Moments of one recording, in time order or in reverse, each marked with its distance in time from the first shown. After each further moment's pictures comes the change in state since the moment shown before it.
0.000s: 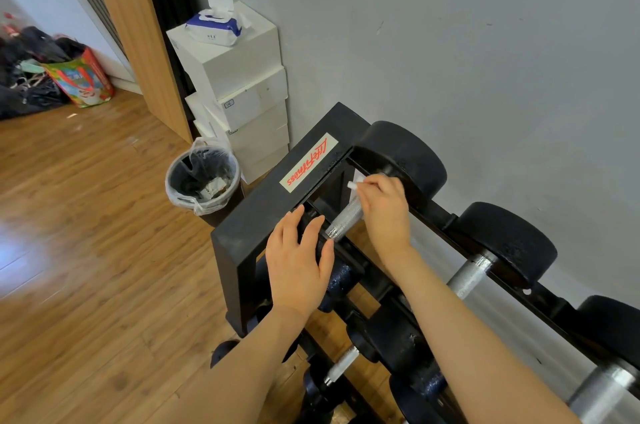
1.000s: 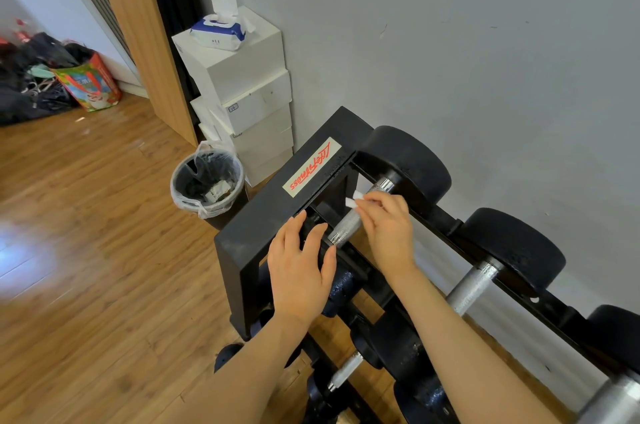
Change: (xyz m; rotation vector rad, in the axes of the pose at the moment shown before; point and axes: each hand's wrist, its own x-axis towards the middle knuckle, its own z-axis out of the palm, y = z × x) left_hand -0.001 -0.002 0.002 0.017 0.001 0.008; right_hand -0.020 0.011 0.015 0.206 0.096 -0.032
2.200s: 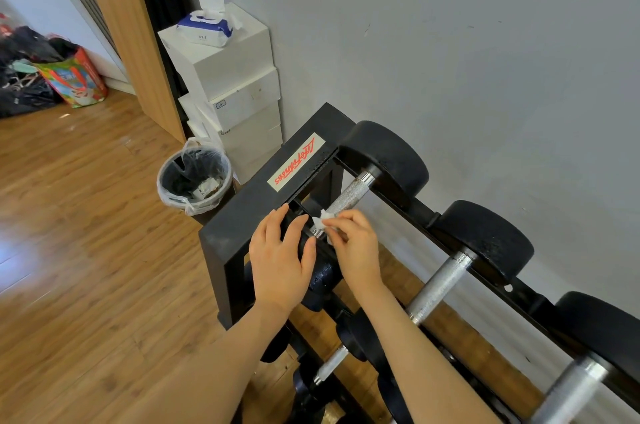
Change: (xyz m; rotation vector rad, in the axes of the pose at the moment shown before) left_hand 0.002 0.003 -0.002 -0.010 0.018 0.002; right_hand -0.035 -0.025 0.004 0.306 -0.152 0.230
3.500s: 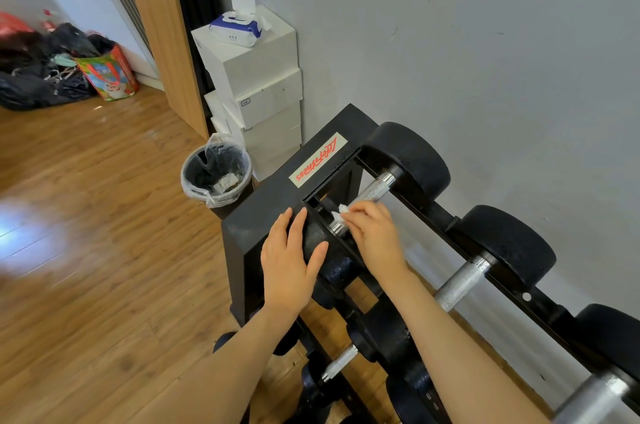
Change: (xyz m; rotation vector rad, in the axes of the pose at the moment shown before) left_hand -0.019 -0.015 -0.006 -0.153 -0.067 -0.141; right_hand 0.016 -0.004 -0.017 -0.301 -0.172 -0.200
